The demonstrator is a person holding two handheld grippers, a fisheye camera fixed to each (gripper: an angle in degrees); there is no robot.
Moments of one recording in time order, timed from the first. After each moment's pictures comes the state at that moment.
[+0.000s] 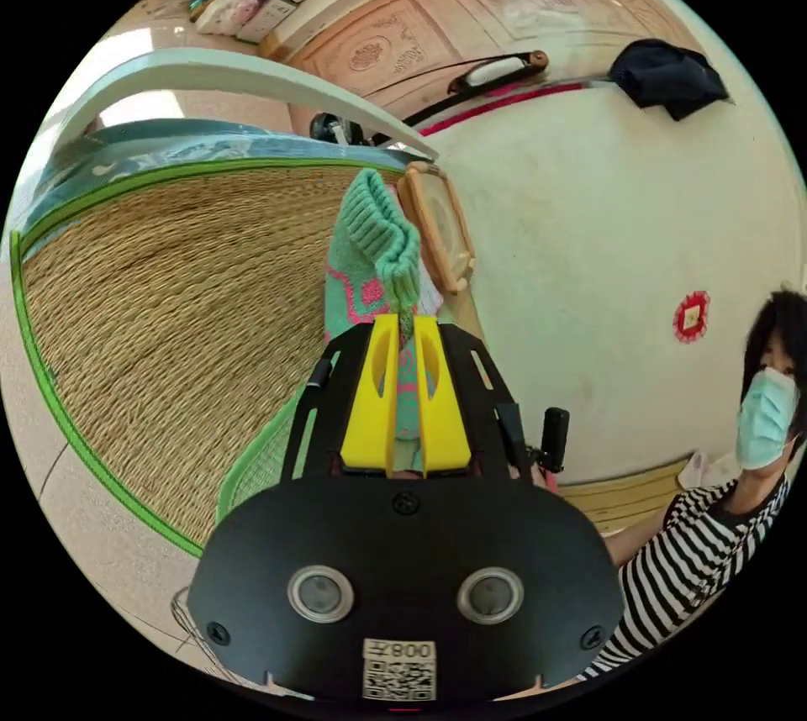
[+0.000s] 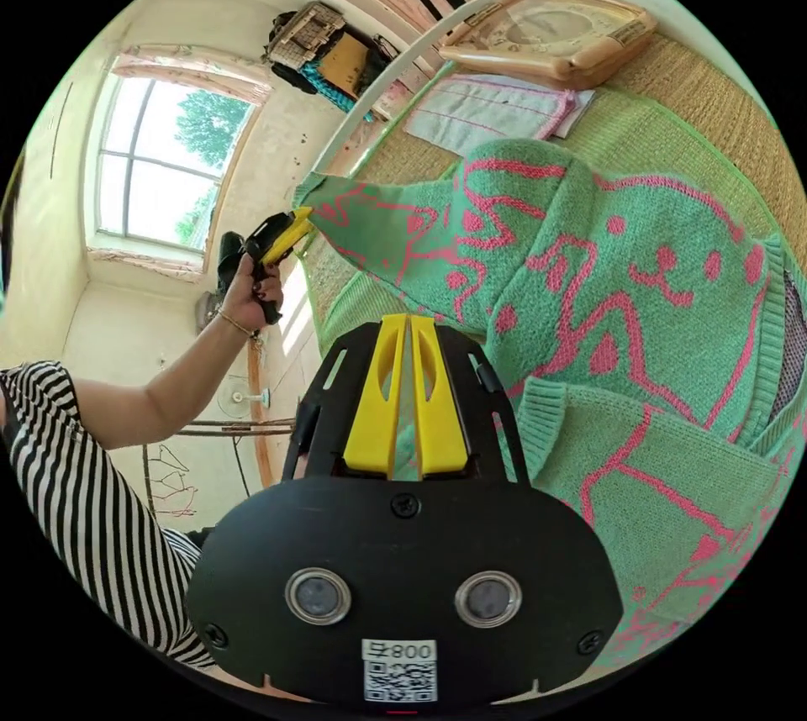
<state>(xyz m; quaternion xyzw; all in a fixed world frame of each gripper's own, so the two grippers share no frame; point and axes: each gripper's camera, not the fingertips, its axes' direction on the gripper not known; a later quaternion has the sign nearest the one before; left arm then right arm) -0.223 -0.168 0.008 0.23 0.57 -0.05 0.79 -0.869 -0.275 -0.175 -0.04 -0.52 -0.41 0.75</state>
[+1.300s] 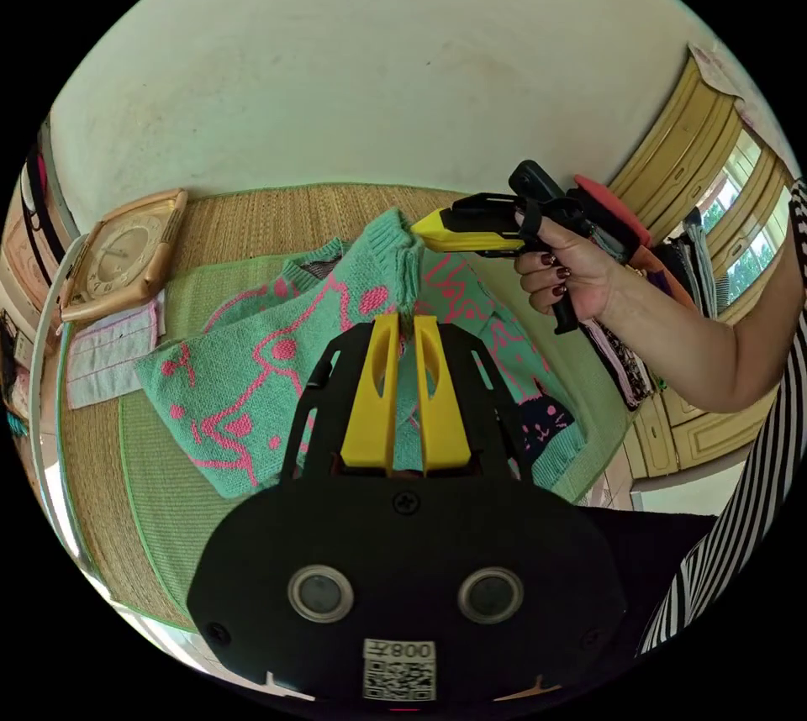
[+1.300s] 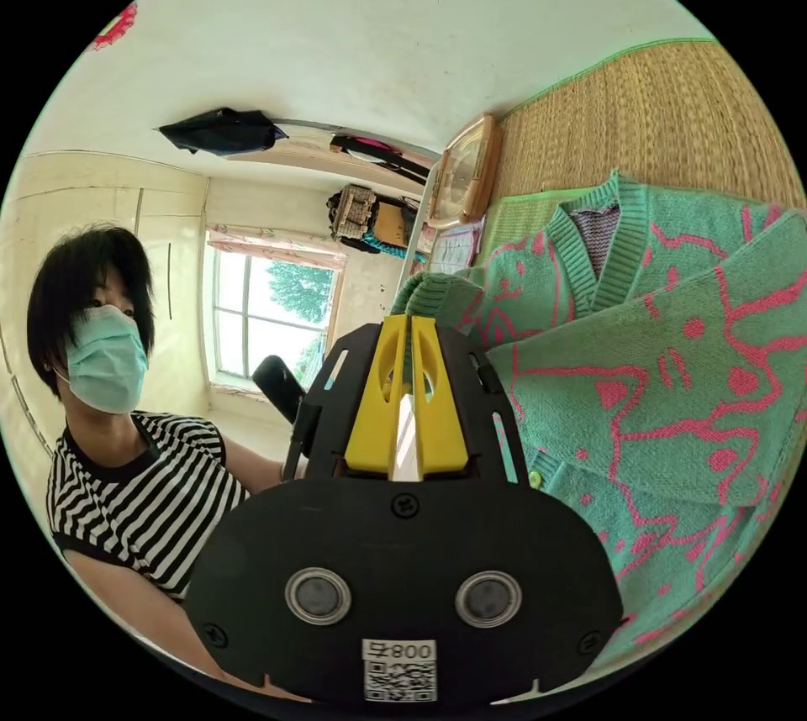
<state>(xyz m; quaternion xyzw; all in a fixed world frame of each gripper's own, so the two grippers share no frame) 0.326 0.067 -0.199 0.29 0.31 0.44 0.79 -0.455 -0.376 -0.010 0.00 -0.71 -0.16 0.69</state>
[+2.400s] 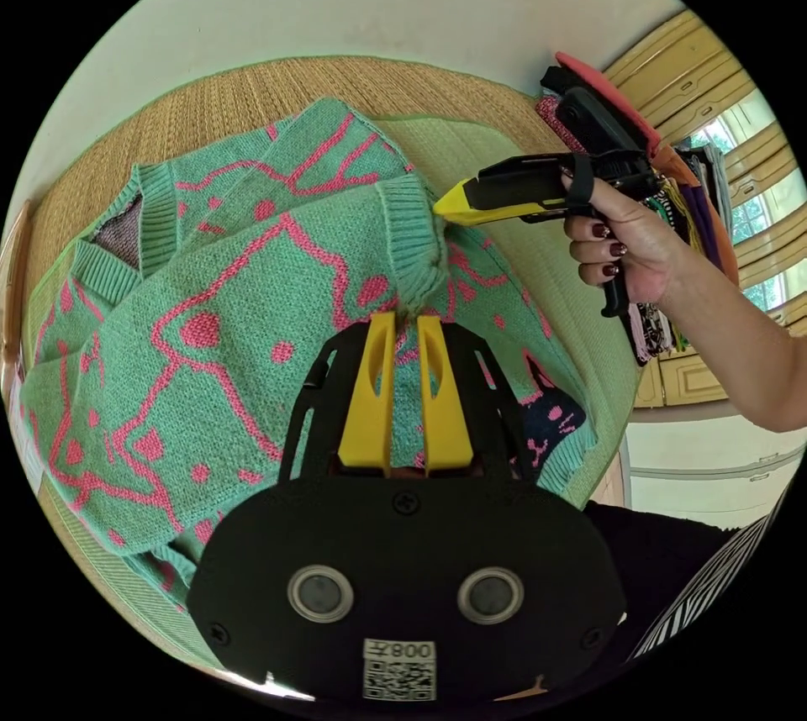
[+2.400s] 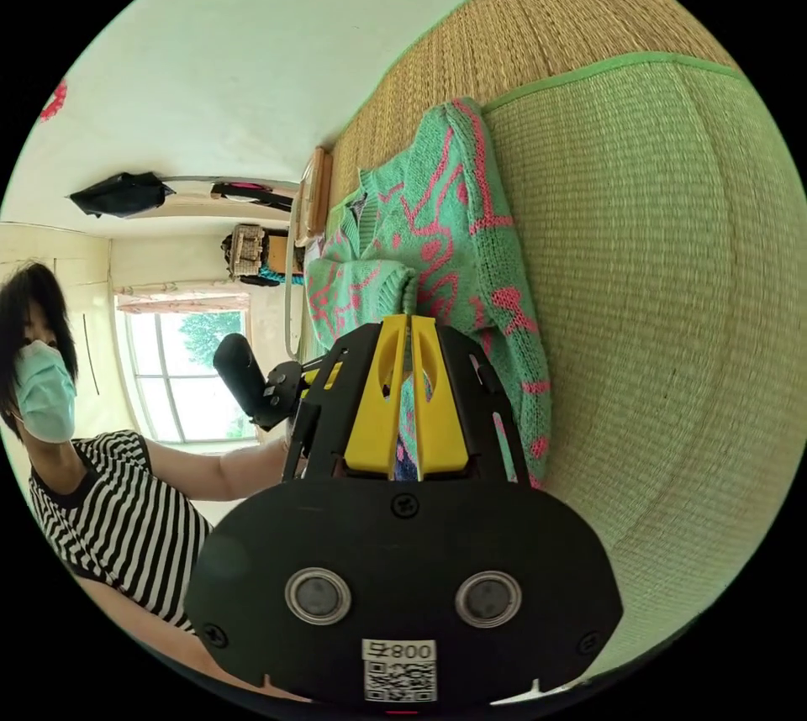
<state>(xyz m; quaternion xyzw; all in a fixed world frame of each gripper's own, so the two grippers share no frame) 0.593 0.057 -0.104 0.14 0.26 0.54 0.78 -0.332 -0.337 0.112 -0.02 -0.59 -0.05 0.81</state>
